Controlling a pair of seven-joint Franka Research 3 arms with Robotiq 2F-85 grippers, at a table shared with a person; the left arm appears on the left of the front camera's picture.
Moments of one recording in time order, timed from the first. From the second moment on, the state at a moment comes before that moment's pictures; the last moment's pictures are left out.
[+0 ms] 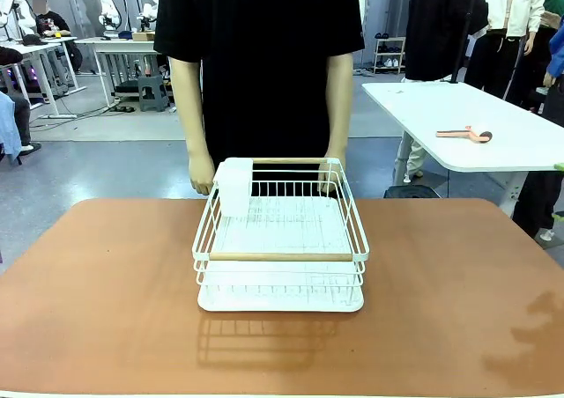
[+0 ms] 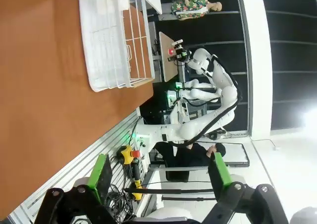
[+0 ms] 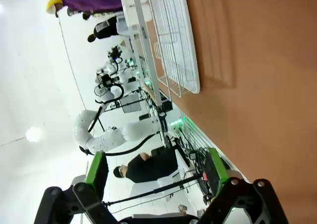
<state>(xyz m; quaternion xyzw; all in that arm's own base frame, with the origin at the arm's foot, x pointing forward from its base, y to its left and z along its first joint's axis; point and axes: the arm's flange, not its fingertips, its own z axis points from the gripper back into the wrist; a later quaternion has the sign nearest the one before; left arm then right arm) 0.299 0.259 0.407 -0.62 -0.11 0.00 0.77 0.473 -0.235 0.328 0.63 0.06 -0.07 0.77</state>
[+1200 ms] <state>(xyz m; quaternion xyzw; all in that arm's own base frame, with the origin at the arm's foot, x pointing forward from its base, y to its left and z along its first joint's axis) 0.300 0.255 0.366 -0.64 -0.11 -0.08 0.76 0.417 -0.270 0.402 0.65 0.09 -0.10 0.75</state>
